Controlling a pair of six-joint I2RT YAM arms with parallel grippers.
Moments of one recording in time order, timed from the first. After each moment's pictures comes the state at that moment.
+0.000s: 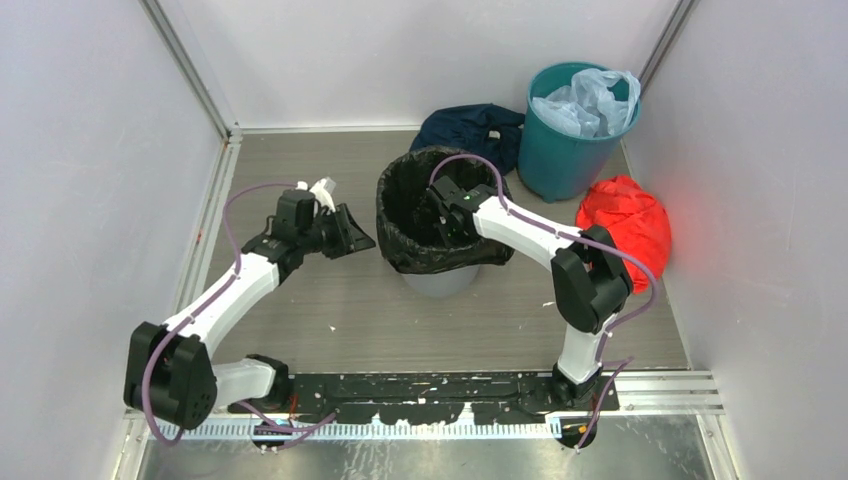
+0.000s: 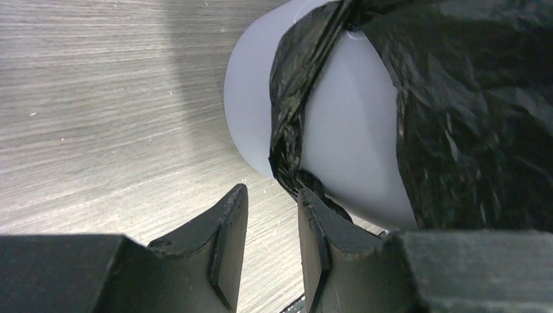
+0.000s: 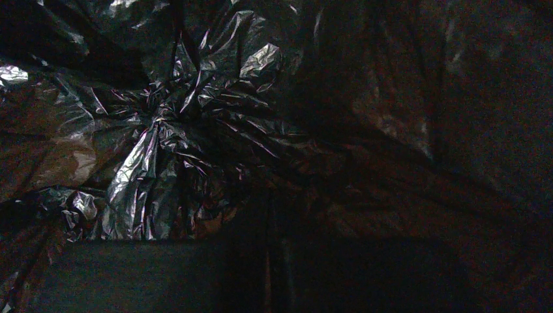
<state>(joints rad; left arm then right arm) -0.33 1.19 0.80 -0.26 0.38 -0.63 0.67 1.81 1.39 -0.89 0.16 0.29</state>
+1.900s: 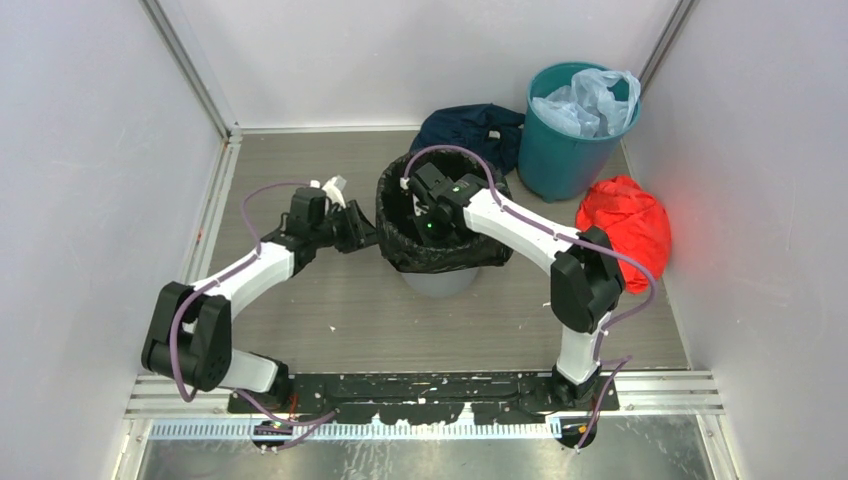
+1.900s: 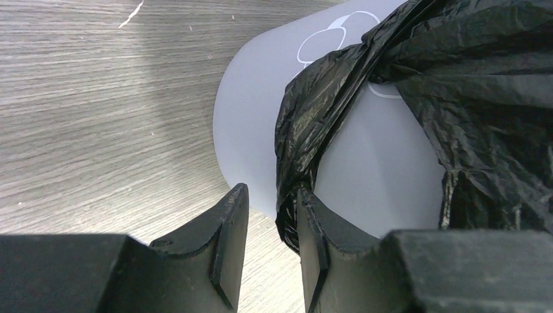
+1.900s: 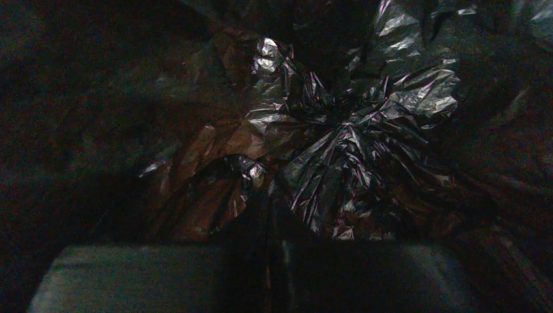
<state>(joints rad) -0.33 1.40 0.79 -0.02 0.44 -0.68 0.74 1.83 1.56 -0.91 -0.09 0.30</state>
